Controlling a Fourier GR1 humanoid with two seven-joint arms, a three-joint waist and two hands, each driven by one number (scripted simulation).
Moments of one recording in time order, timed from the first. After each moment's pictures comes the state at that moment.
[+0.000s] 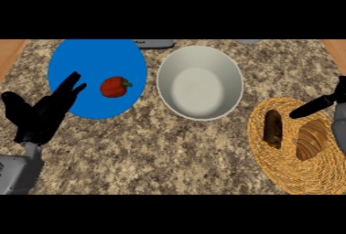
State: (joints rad) left arm -0.22 0.46 -0.09 -1.45 0.33 -0.01 0.21; right arm -0.47 -0.52 0.00 -1.34 0.55 0.12 1.23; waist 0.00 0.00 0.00
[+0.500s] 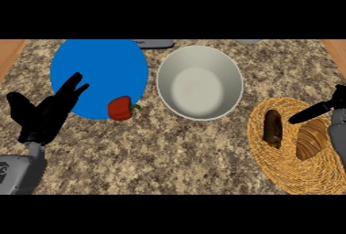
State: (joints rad) left arm -0.22 0.43 -0.08 -1.44 0.30 -0.01 0.21; right arm -0.44 -0.48 -0.05 -1.28 0.58 0.12 1.18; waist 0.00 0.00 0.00
